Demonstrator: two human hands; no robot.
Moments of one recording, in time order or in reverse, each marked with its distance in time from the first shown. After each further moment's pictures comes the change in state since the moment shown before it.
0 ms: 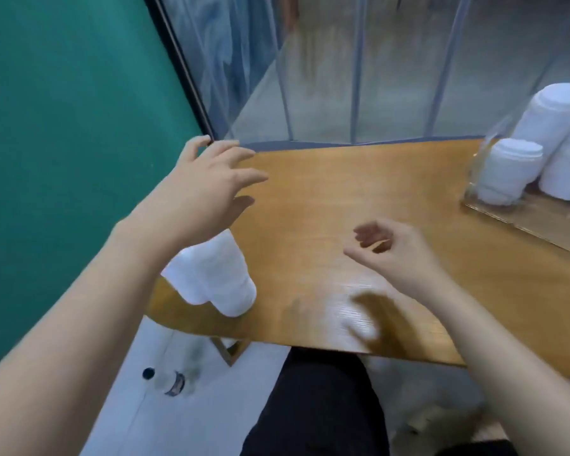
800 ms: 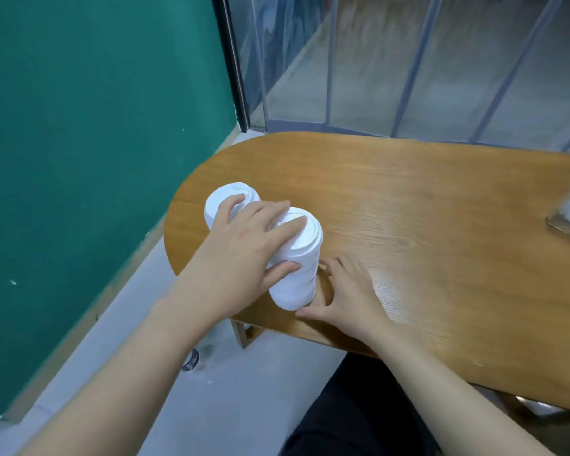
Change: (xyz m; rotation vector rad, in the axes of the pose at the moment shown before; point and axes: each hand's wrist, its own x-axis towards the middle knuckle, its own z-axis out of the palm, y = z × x) left_hand -0.112 -0.035 0.078 -0.174 0.020 -0.093; right_hand 0.006 -0.003 0.195 -0.453 -0.299 -0.042
